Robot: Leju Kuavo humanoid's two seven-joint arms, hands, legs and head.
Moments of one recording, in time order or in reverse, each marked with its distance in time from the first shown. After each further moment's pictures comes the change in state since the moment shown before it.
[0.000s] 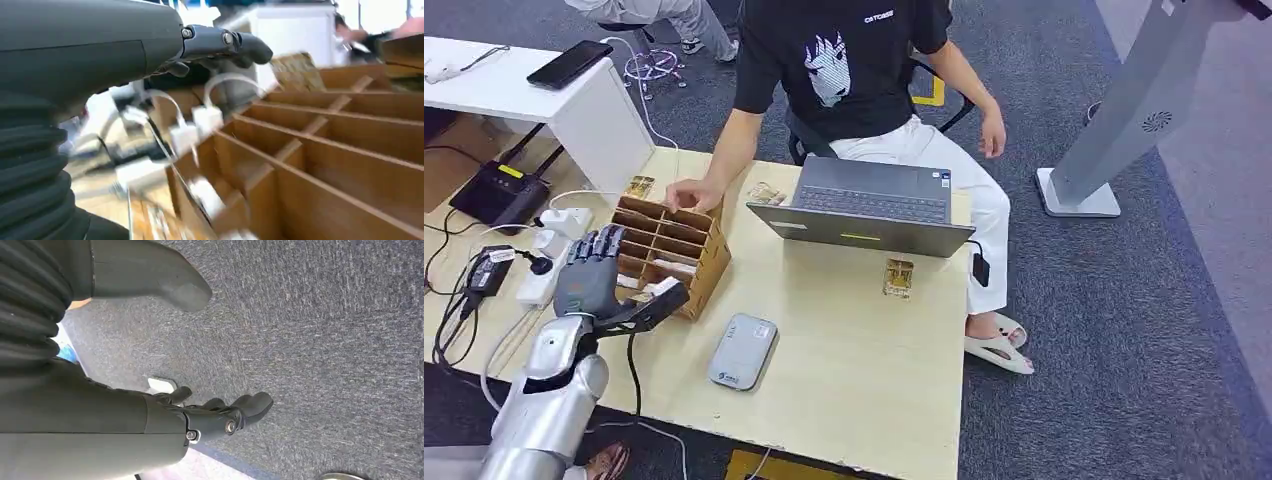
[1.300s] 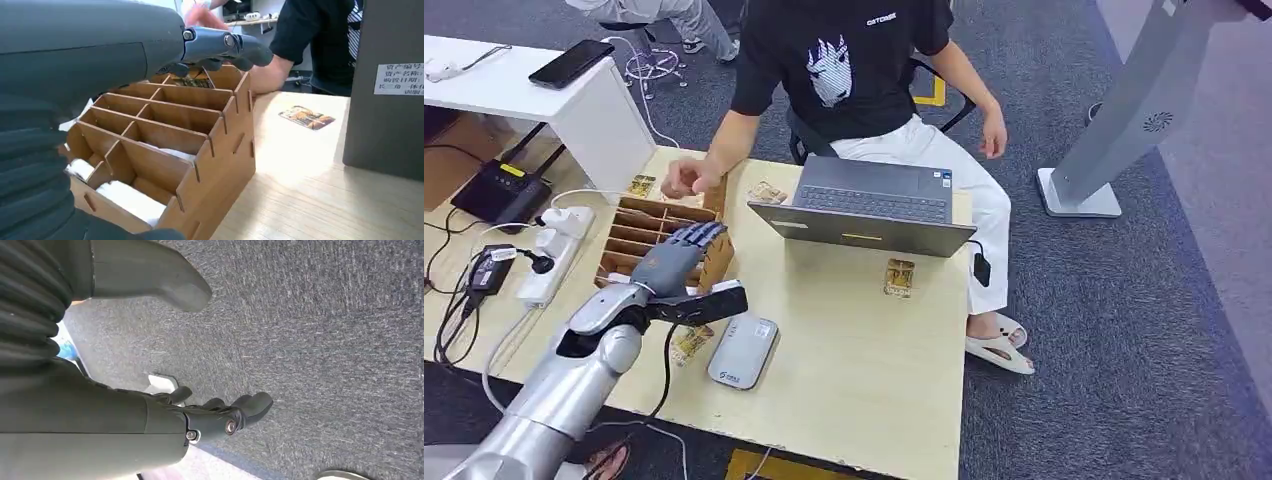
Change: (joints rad) left arm -0.112 0.090 -0.429 -0.138 0.363 -0.320 -0.004; right arm 0.001 -0.005 -0.001 0.000 0.013 0.001 0.004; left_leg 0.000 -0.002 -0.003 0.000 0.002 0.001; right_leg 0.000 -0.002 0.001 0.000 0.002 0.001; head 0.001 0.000
